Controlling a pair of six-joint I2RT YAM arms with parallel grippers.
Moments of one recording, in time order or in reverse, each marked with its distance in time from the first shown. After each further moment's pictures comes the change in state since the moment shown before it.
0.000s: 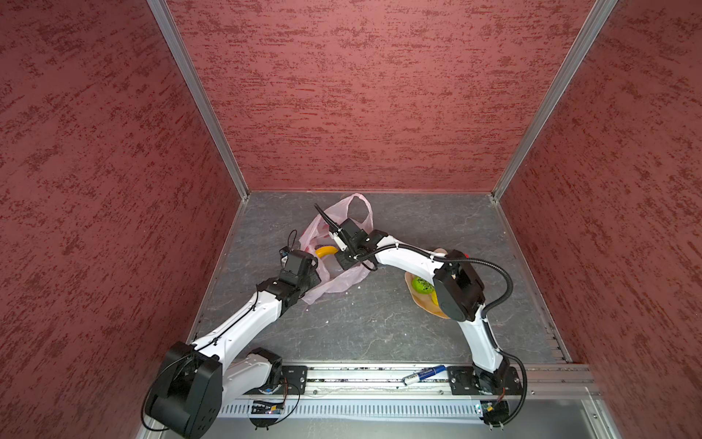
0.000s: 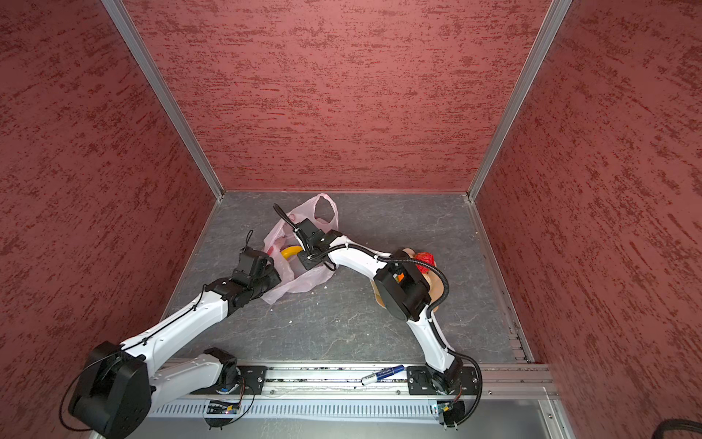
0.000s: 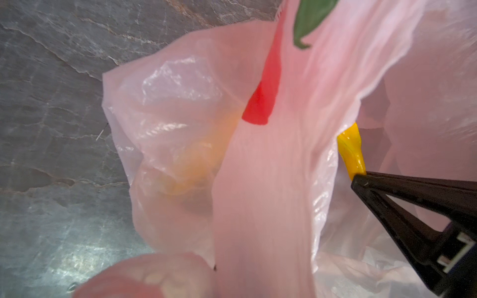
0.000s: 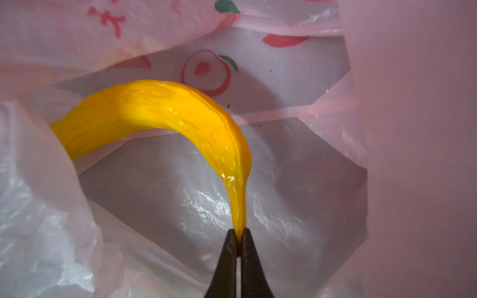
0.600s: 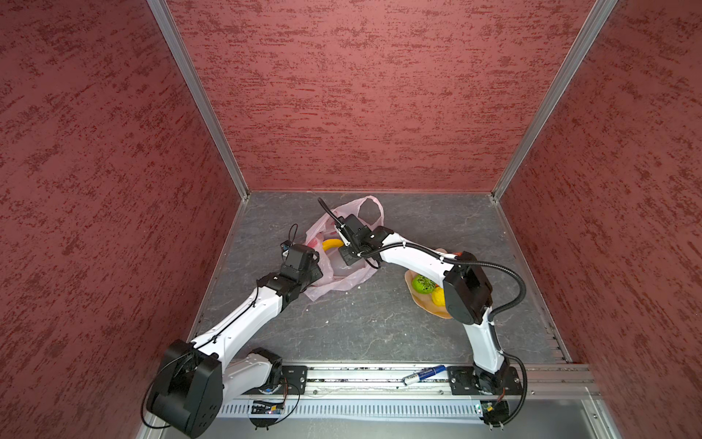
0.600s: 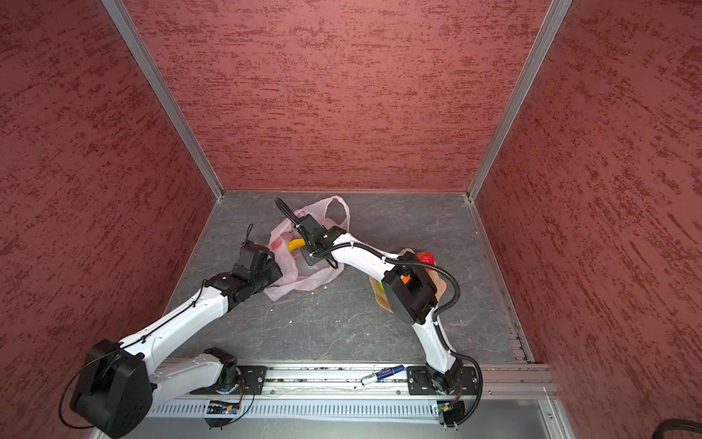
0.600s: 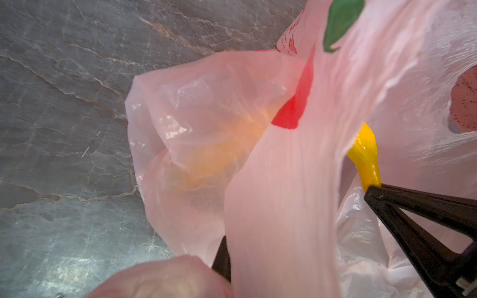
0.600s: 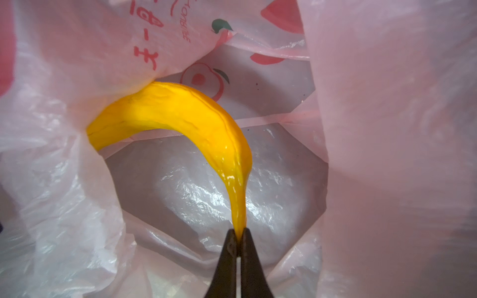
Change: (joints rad) left arm -0.003 0.021 0.076 -0.011 0.000 0.002; right arm 0.000 -0.072 0.000 -0.060 0.095 0.043
